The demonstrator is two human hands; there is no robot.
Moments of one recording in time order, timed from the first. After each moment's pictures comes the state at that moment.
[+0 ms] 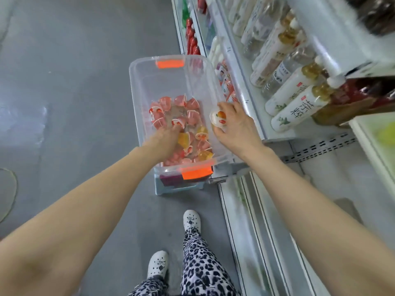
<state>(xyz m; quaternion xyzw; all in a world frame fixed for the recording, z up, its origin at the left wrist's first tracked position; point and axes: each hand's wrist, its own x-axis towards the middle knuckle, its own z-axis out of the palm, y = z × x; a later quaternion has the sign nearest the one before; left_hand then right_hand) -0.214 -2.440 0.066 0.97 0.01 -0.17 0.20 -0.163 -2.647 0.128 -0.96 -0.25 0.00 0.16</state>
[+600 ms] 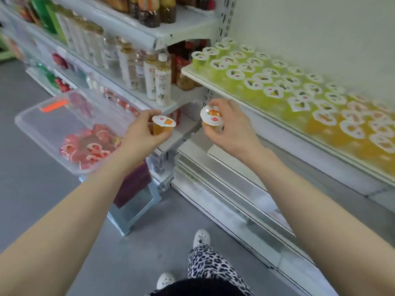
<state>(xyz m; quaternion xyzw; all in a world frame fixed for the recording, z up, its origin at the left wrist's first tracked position) -0.366 -2.577 0.198 0.84 -0.19 -0.05 0.50 -0.467 -2.788 0.247 -0.95 0.06 -0.20 0.24</state>
